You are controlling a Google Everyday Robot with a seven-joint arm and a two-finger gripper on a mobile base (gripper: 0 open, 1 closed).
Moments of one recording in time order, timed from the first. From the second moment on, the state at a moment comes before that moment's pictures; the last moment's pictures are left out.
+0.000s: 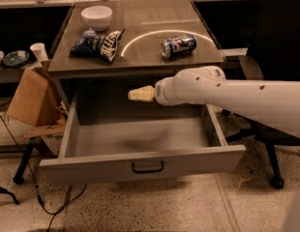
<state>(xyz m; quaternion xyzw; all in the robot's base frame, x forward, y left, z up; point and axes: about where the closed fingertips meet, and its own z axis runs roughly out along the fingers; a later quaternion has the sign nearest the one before) 0.680 -0.024 0.719 -0.07 0.92 0.20 0.34</state>
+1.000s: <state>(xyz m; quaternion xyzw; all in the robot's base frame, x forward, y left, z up) 0.735 -0.063 0.686 0.03 0.90 0.18 0.39</state>
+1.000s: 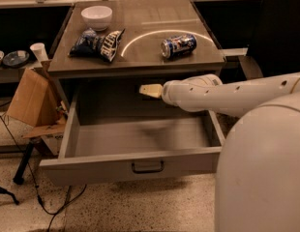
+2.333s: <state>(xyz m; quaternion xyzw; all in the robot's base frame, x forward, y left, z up) 0.761 -0.066 0.691 0.07 0.88 0.15 0.44</state>
